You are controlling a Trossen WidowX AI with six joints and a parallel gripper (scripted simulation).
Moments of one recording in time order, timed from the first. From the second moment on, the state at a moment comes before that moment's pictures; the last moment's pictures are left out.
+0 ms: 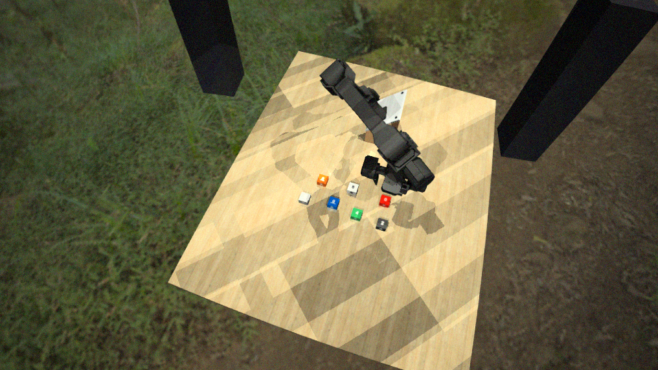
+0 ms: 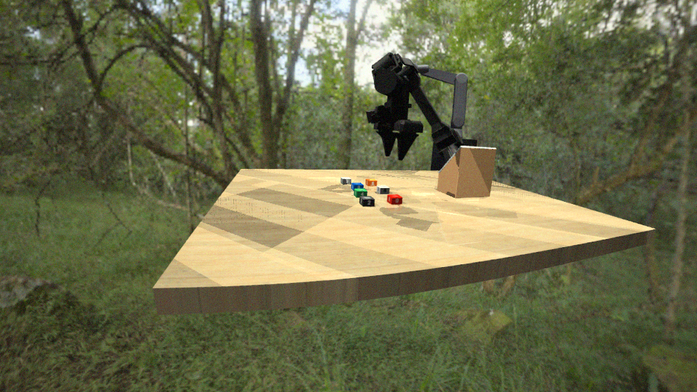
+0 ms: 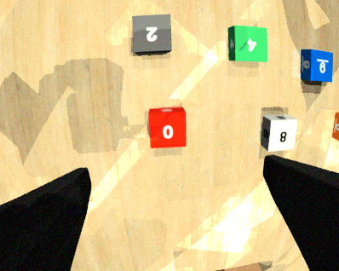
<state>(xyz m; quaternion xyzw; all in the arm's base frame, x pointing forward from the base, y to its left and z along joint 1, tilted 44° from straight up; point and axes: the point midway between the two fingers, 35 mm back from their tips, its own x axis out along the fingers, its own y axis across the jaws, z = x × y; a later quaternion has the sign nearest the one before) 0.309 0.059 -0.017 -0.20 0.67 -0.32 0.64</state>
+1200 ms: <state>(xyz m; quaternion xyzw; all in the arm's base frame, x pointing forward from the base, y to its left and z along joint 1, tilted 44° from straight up) 0.293 -0.020 -0.096 -0.19 0.67 -0.33 0.64</state>
